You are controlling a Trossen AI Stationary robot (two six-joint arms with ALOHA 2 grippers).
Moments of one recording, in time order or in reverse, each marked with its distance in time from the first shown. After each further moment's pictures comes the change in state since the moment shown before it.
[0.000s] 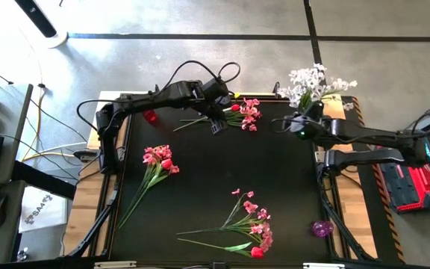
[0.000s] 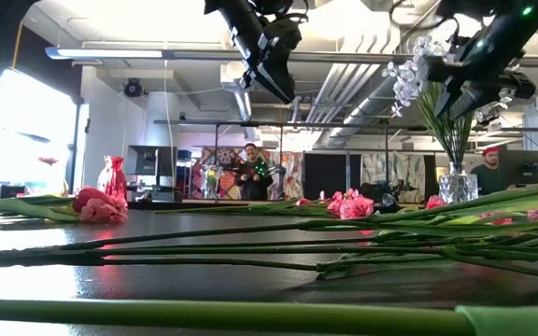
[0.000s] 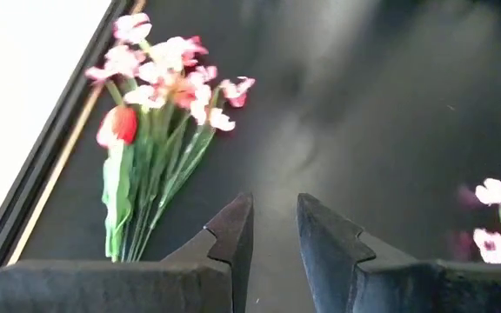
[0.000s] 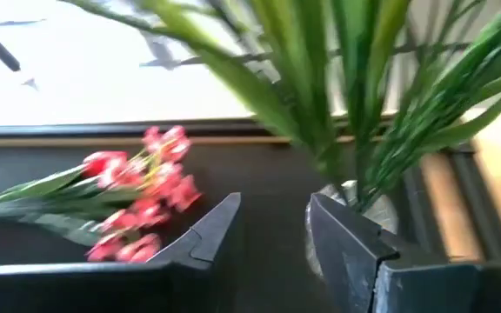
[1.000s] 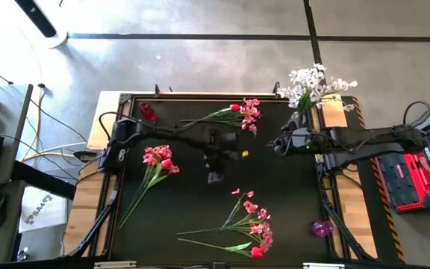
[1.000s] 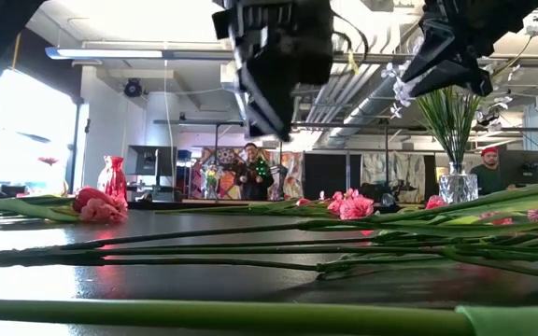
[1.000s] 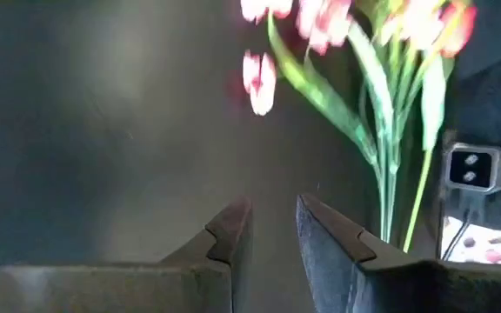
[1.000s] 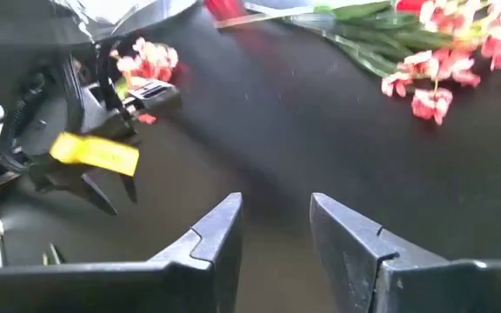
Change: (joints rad) left arm -0.300 0.158 -0.150 -0.034 0.393 -0.136; right arm 0.285 0.035 0.002 0.300 -0.520 -0.177
